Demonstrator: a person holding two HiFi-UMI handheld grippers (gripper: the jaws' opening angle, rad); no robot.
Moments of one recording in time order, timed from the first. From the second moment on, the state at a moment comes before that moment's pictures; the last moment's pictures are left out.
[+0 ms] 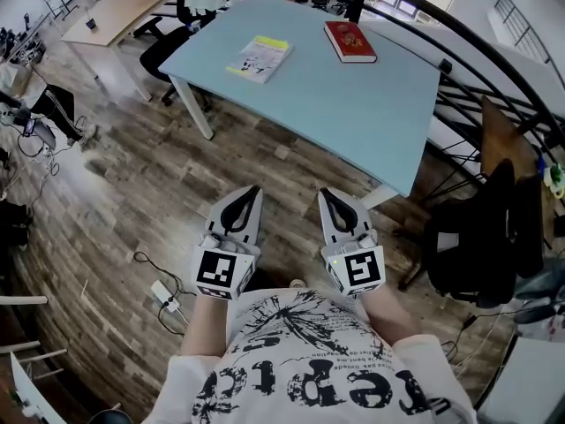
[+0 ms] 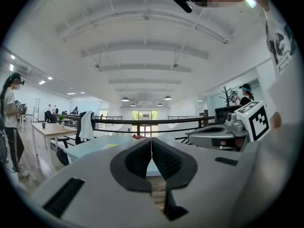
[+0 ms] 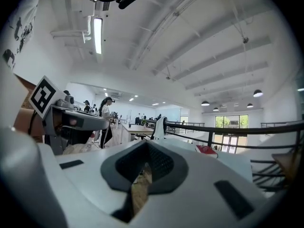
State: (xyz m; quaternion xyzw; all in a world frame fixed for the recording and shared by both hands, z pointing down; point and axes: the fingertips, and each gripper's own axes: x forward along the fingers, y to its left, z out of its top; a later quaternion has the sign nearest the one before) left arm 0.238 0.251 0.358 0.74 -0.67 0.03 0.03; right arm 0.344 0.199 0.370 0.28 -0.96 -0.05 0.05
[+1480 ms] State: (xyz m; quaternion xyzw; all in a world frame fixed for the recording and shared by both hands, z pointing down) left arm -0.145 0.035 0.367 0.75 -0.65 0.03 0.03; right arm -0.021 -0.041 0.384 0.33 -0.94 -0.05 0.06
